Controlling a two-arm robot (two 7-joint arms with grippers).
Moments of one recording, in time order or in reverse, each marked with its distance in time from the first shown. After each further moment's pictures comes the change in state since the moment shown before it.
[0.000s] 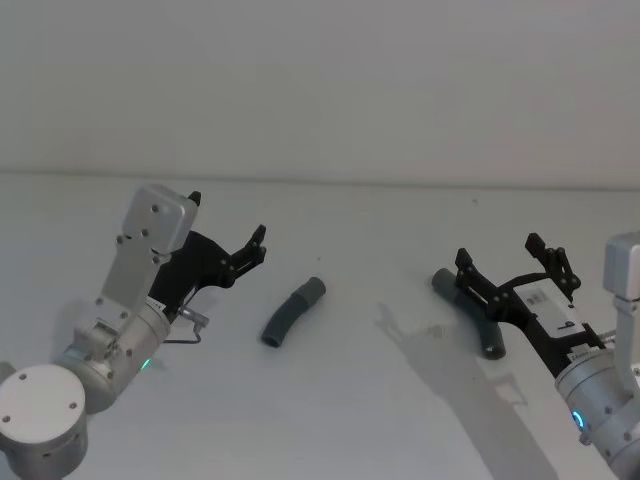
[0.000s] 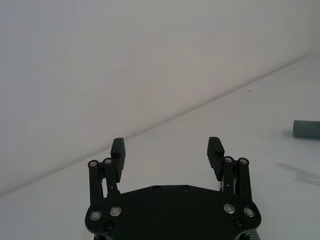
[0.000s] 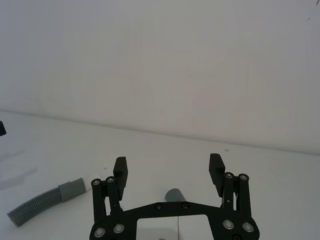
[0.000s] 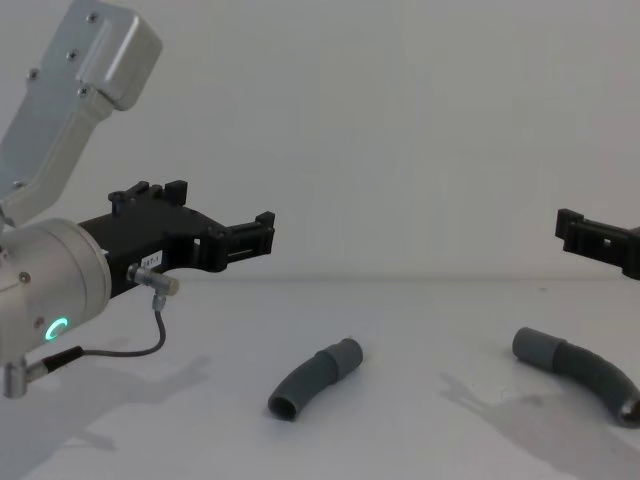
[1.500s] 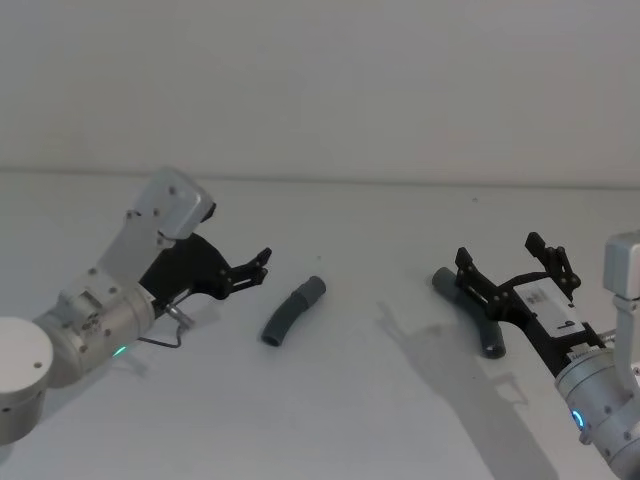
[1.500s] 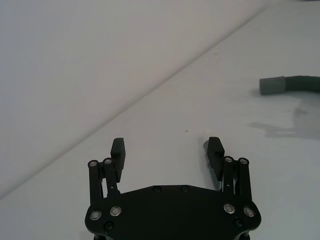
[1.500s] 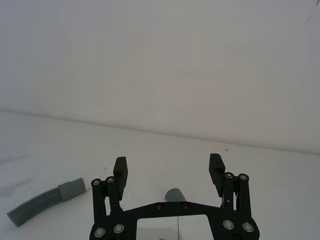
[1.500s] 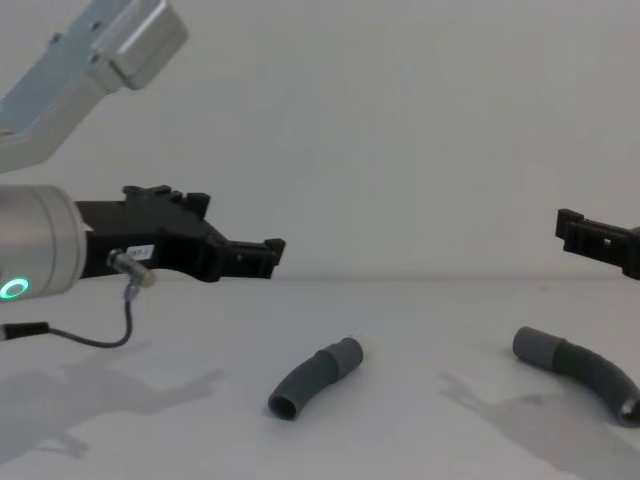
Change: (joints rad) left arm -0.063 0.114 0.013 -0.076 -0.015 0.209 -0.200; right arm 0.000 0.000 0.000 0.000 0.000 0.000 0.000
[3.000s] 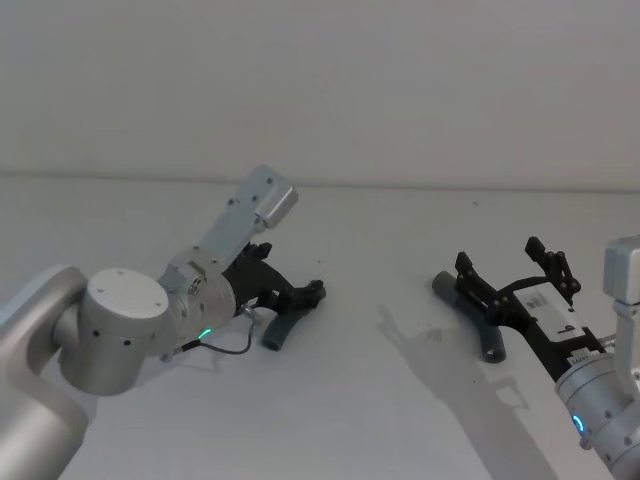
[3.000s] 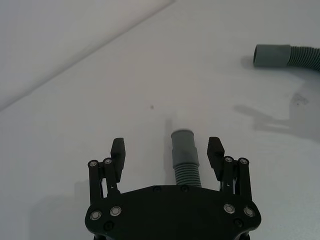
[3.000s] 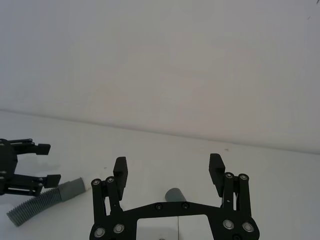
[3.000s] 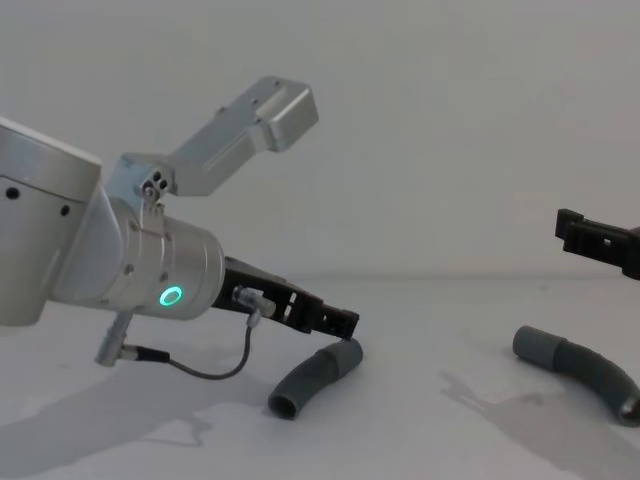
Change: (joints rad) left arm -0.191 -0.214 0.089 0.219 0.024 0.333 -0.041; right arm 0.000 0.000 0.000 0.000 0.000 0.000 0.000
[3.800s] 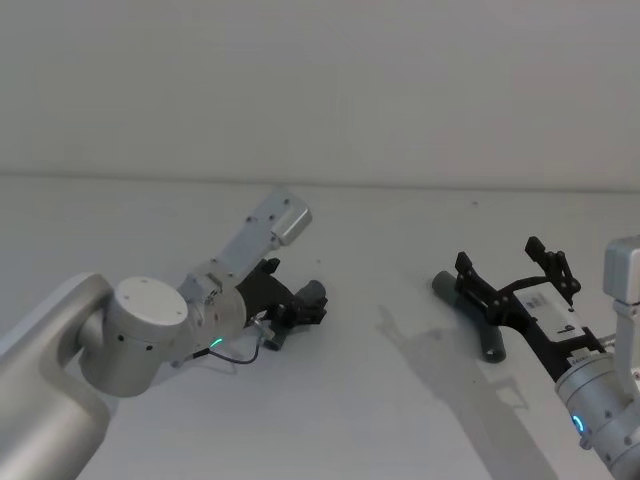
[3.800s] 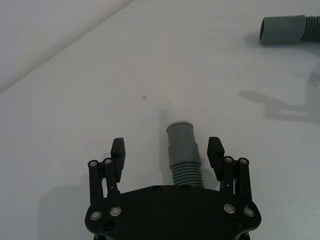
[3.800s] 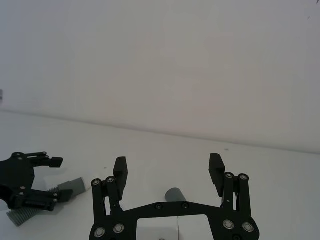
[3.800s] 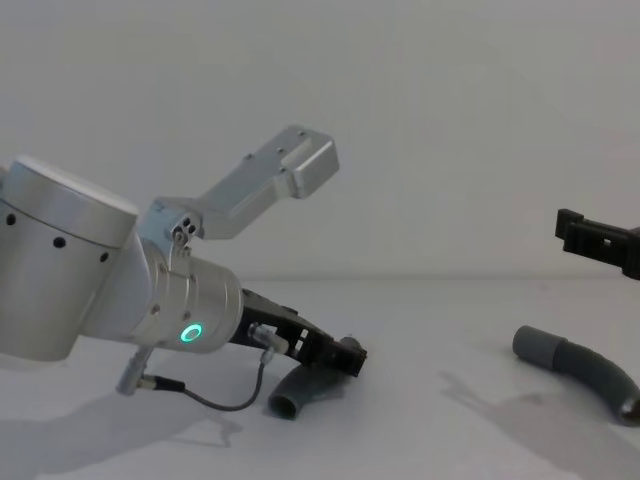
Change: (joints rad) left arm -0.044 -0.035 0.042 0.134 0.050 -0.054 -0.032; right arm 0.000 0.000 0.000 0.000 0.000 0.000 0.000
